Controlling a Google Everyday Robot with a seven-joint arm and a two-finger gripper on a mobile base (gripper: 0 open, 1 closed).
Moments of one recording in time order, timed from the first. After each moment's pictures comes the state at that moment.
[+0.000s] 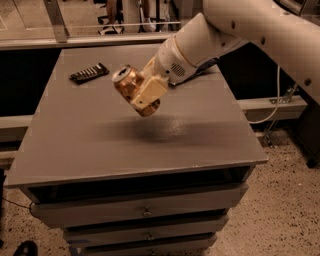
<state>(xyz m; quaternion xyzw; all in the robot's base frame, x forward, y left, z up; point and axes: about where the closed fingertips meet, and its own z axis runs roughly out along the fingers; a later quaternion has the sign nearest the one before) 0.575 0.040 0.908 -0.63 0.67 0.23 0.32</state>
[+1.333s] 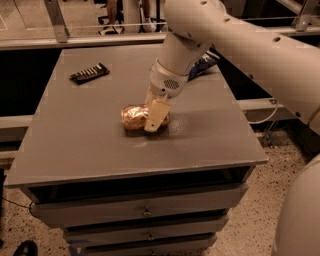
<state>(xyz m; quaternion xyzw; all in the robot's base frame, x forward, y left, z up) 0.561 0.016 0.830 -0.71 0.67 0.17 0.11</state>
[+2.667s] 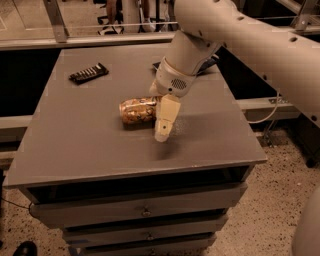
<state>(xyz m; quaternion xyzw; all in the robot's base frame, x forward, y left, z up) 0.551 0.009 0.839 -0.71 0.67 0.18 0.12</state>
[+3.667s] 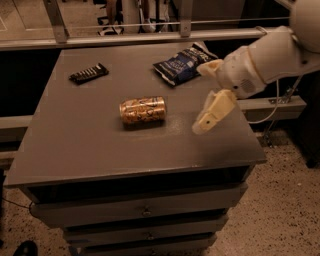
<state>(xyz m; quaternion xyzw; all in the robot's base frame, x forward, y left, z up) 0.533 -0.090 0.908 -0.60 0.69 0.22 0.34</state>
